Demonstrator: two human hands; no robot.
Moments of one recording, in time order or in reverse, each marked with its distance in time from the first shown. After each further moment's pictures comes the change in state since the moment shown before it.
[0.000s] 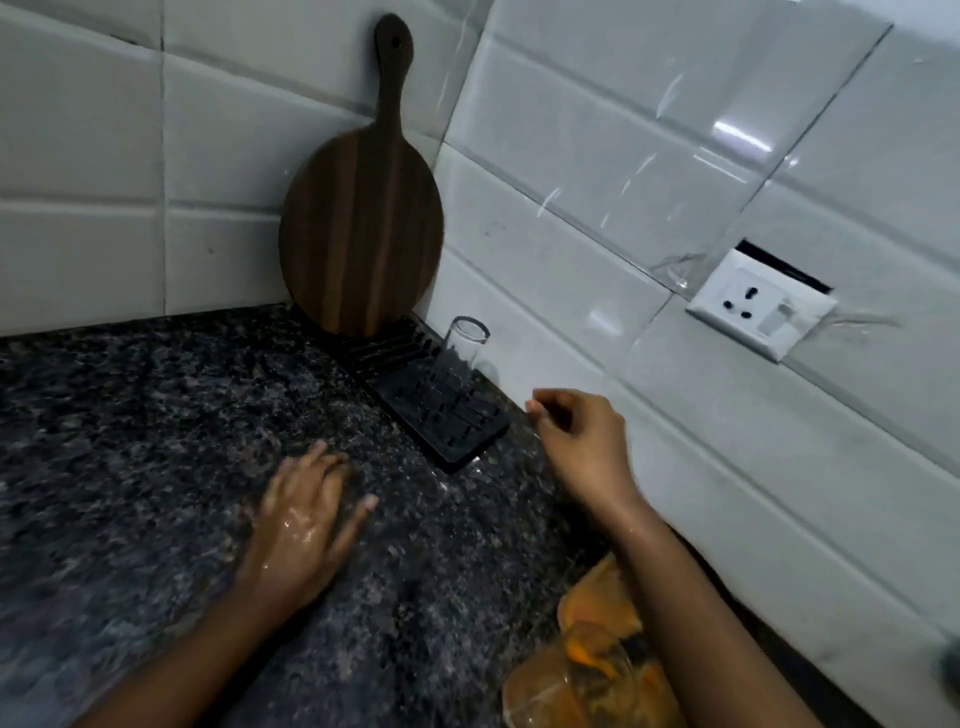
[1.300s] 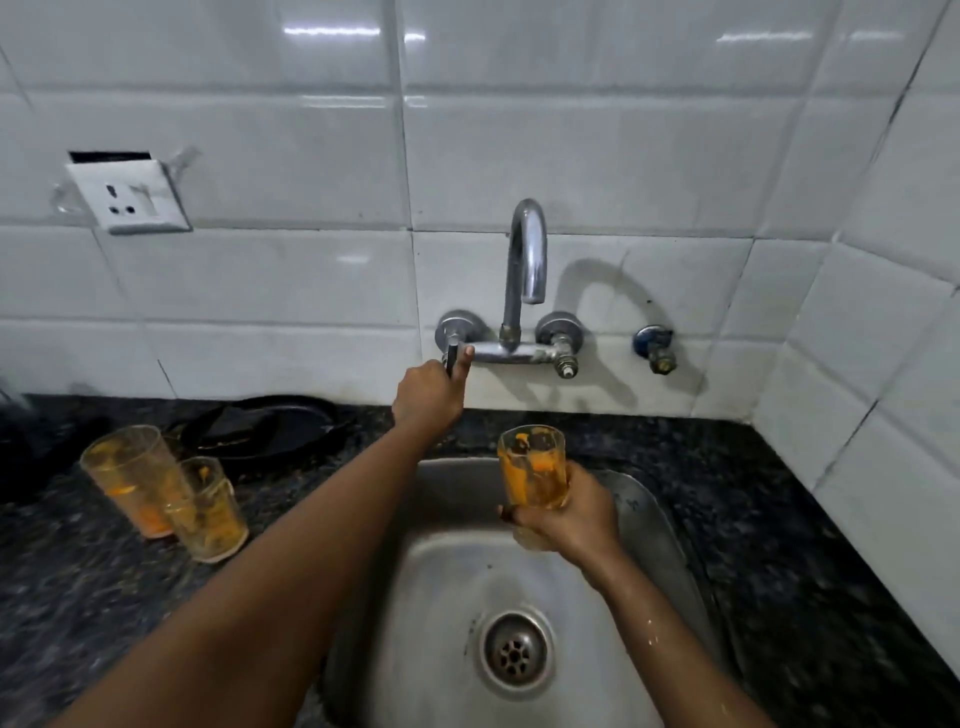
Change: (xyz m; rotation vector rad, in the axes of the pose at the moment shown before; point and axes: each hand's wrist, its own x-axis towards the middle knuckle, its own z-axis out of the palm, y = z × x) left_hand -0.119 0.571 0.209 -0.078 -0.333 0.249; right_hand -0.377 0.351 -0.280 0.301 0.350 0.761
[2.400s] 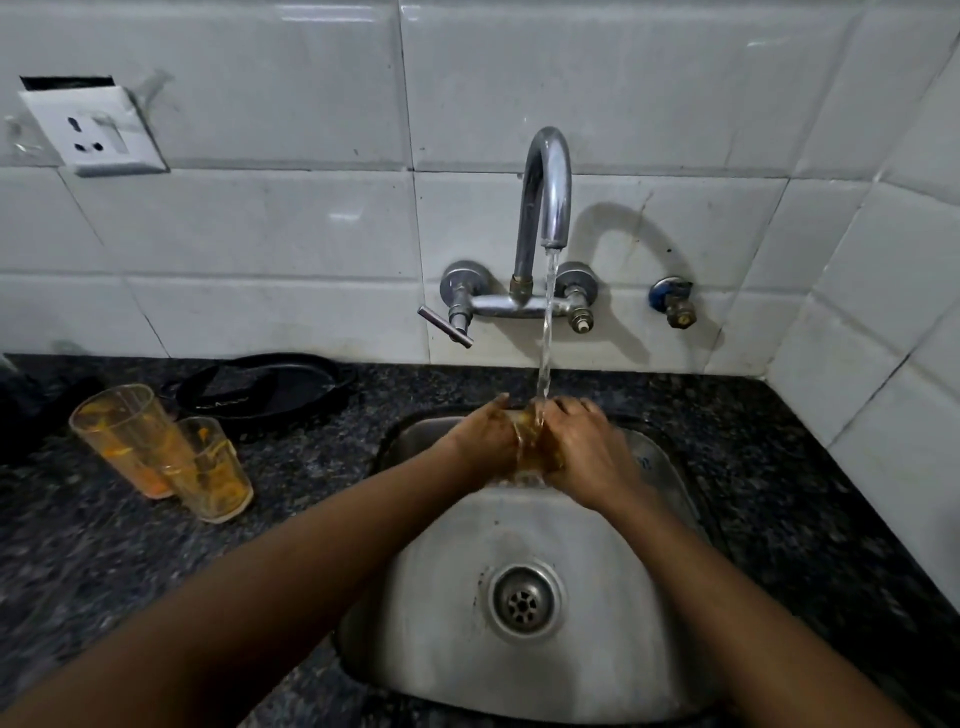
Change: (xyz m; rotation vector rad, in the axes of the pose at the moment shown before) left_hand -0.075 -0.015 0.023 0.283 -0.622 0.561; right_hand 0.028 -0.003 -0.002 -0.784 -0.110 -0.390
